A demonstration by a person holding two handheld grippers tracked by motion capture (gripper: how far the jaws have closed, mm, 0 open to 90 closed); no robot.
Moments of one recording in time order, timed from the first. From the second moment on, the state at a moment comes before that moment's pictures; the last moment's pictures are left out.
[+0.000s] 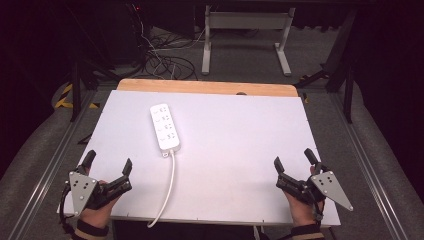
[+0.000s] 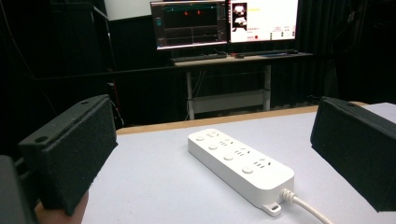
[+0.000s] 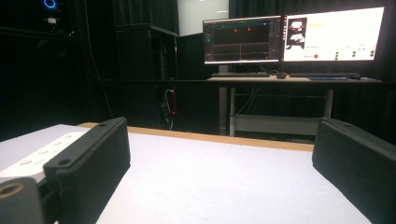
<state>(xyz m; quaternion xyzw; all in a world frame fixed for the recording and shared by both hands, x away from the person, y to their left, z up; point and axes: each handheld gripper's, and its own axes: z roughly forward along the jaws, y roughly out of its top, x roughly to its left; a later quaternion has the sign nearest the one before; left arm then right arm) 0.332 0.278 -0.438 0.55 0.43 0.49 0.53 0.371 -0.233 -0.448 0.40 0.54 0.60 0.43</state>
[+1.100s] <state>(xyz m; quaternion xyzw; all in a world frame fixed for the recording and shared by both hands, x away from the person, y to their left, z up) 0.332 0.285 -0.433 0.53 0.43 0.49 0.55 0.371 -0.232 -0.448 0.38 0.55 0.61 0.43</state>
